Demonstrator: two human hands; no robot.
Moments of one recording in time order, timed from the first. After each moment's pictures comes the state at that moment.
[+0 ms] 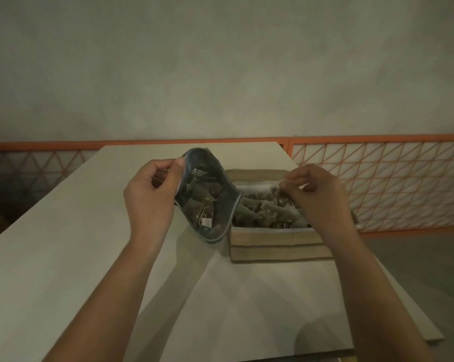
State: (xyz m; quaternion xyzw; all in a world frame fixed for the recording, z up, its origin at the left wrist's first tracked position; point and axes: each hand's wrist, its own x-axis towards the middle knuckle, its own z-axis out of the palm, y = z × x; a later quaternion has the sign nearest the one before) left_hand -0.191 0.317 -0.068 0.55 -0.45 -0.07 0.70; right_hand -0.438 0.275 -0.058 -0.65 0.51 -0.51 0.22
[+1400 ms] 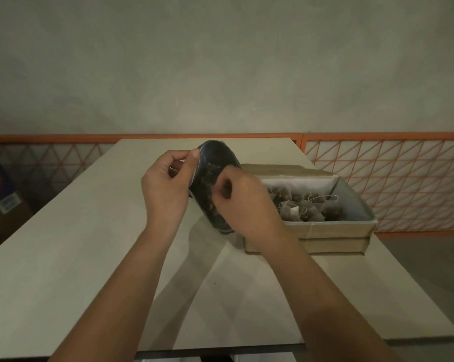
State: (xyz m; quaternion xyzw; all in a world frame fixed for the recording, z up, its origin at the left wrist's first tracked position) left_hand -0.183 0.324 -0.064 0.54 -0.46 -0.09 0.70; right_hand -0.319 0.307 -0.060 -0.82 0.42 -0.38 0.12
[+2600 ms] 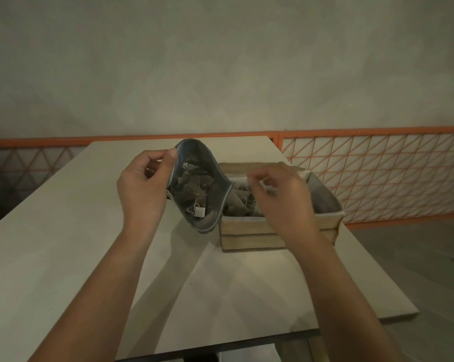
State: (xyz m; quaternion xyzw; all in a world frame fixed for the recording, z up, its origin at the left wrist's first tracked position) left_hand -0.193 0.316 -0.066 0.54 -0.46 -0.09 0.70; right_hand -0.408 0.303 -0.068 -0.75 0.45 -0.49 0.04
